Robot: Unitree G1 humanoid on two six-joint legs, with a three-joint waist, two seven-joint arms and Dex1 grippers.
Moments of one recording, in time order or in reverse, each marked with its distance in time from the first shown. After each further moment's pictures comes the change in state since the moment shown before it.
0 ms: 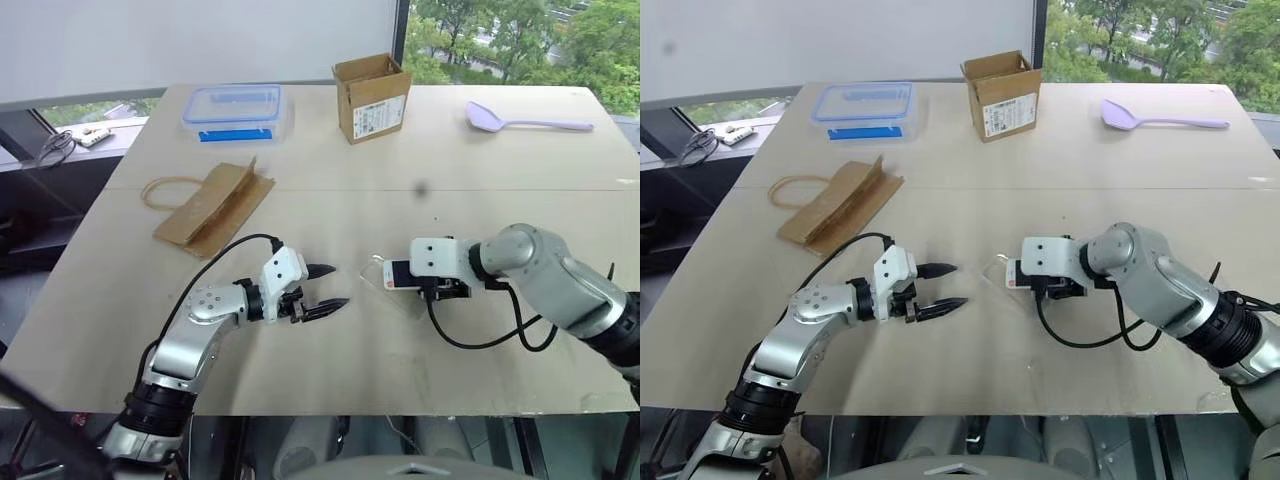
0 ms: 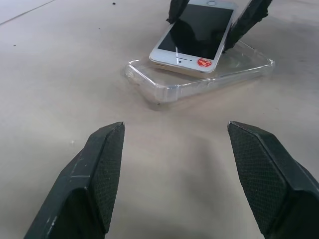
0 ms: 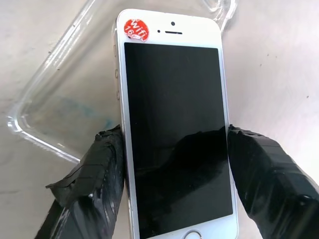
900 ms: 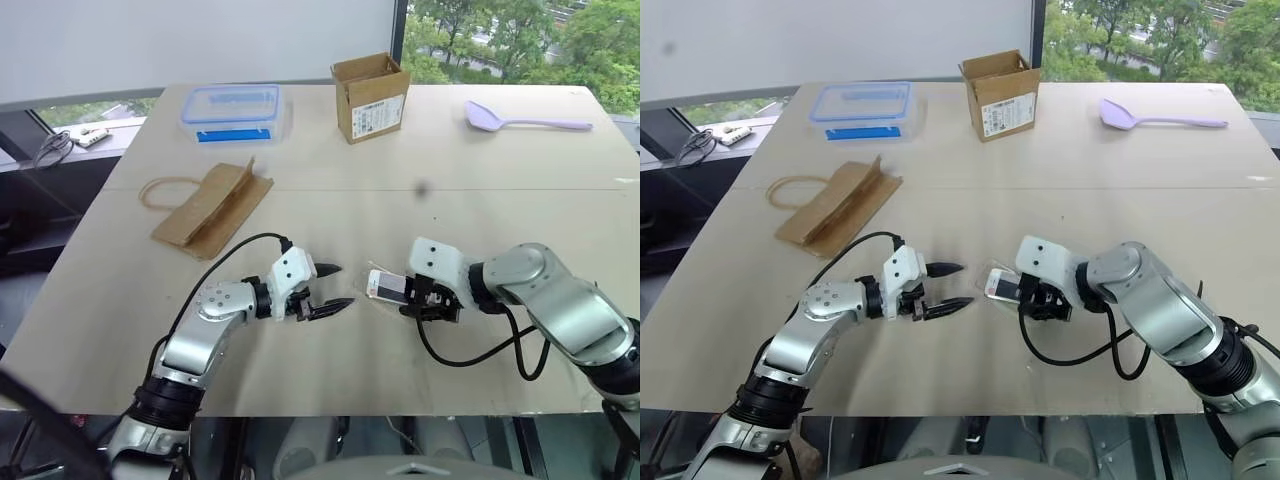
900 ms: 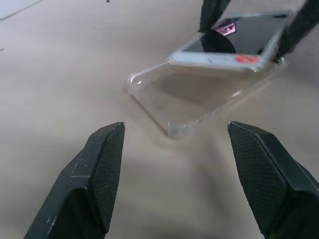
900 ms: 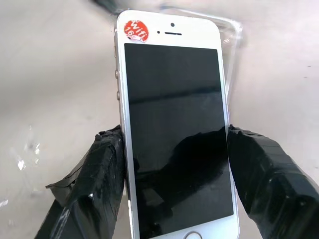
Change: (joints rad) left arm -0.034 -0.009 -0.038 0.044 0.038 -0.026 -0.002; right arm 0.141 0.151 -0.233 -0.243 0.215 0.495 -0.093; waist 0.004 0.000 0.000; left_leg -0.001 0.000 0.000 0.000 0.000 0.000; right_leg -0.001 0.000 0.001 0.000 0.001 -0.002
